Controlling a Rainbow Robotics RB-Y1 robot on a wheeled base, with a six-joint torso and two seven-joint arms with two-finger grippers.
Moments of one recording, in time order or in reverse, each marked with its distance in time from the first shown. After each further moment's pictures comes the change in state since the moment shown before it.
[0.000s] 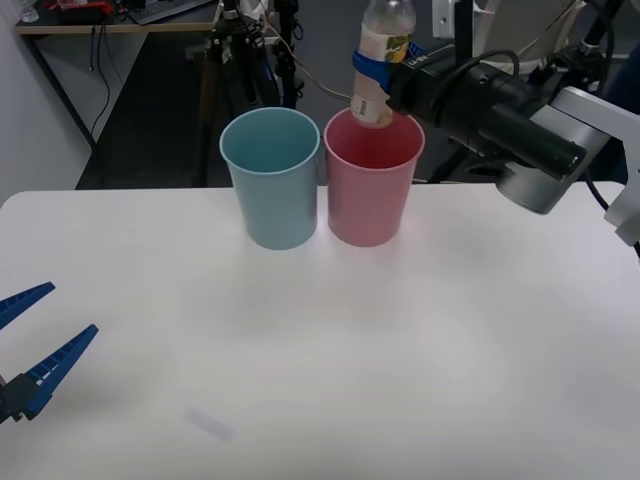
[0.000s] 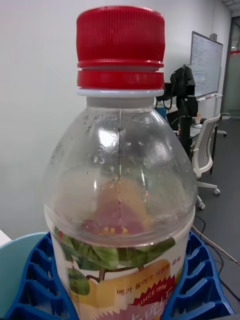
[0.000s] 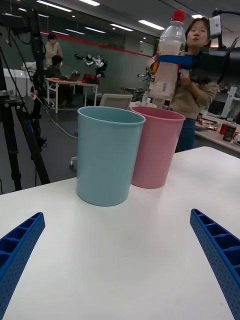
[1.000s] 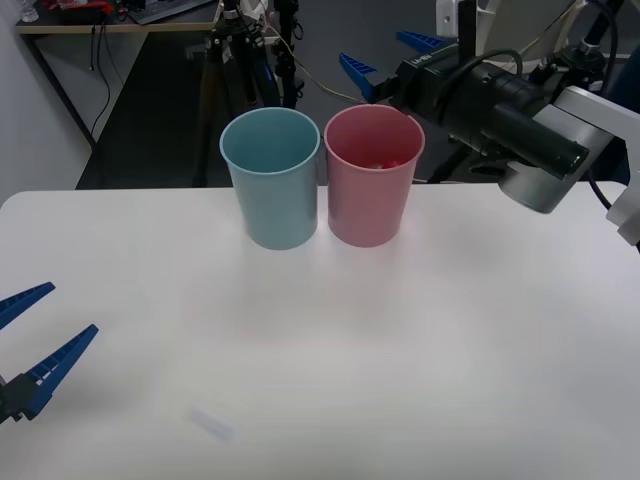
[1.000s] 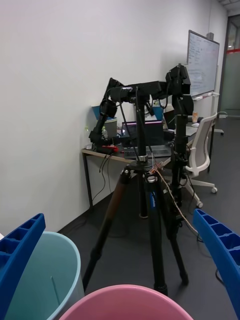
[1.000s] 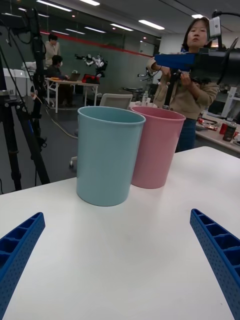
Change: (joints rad) right arm 0.000 -0.004 -0.004 0.005 0.005 -0.001 -0.014; left arm 0.000 0.000 0.000 0.000 0.000 0.000 0.000
